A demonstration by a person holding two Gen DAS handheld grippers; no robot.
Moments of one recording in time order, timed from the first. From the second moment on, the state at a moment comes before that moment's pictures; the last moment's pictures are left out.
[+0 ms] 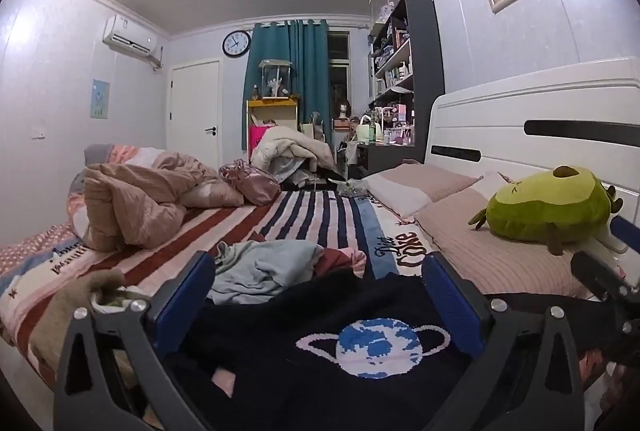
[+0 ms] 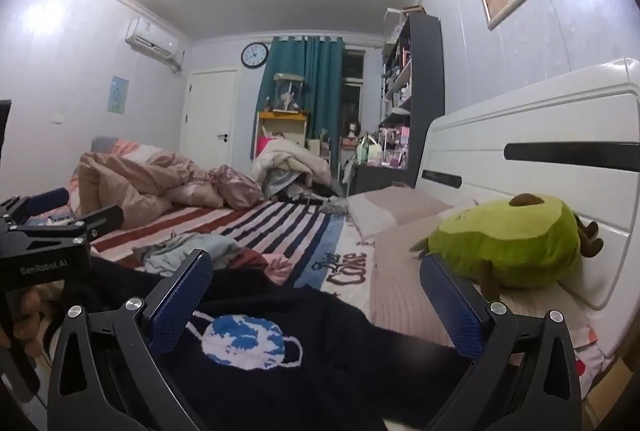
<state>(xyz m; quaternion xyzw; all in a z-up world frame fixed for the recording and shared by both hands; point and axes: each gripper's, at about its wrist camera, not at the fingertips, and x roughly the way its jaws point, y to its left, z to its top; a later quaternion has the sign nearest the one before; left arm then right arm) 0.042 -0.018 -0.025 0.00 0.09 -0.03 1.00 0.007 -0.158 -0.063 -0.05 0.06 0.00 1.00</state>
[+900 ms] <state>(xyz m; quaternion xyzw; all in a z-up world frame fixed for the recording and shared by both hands) 0.044 -0.023 -0.034 -0.01 0.10 -0.04 0.99 0.002 -0.175 -0.075 -0.01 0.06 0.00 1.00</state>
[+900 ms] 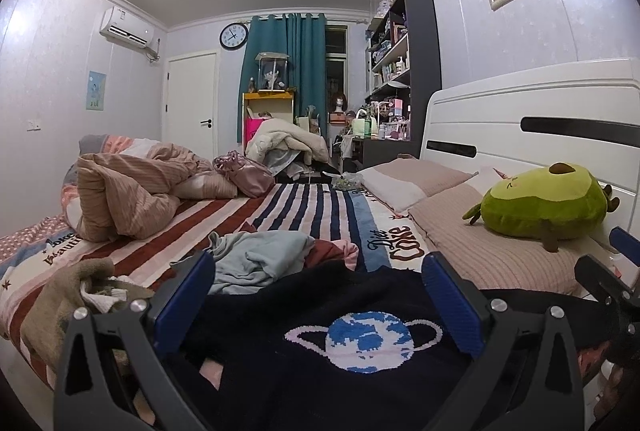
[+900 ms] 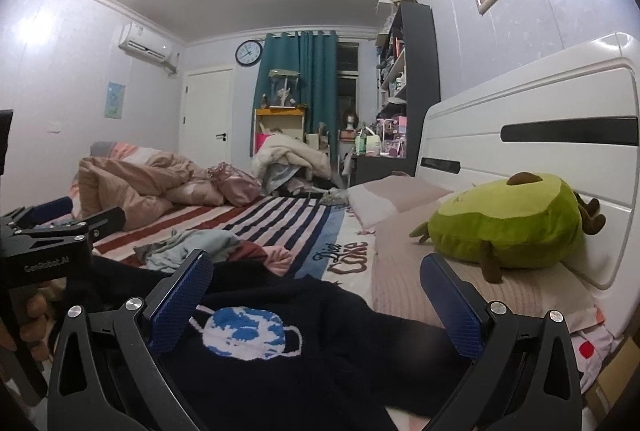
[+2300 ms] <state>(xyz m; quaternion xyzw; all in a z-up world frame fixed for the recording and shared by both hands) 0.082 0.070 -0.087 -0.03 0.21 0.04 0.98 0.057 -0.123 -0.110 -0.02 0.14 0.05 0.99</state>
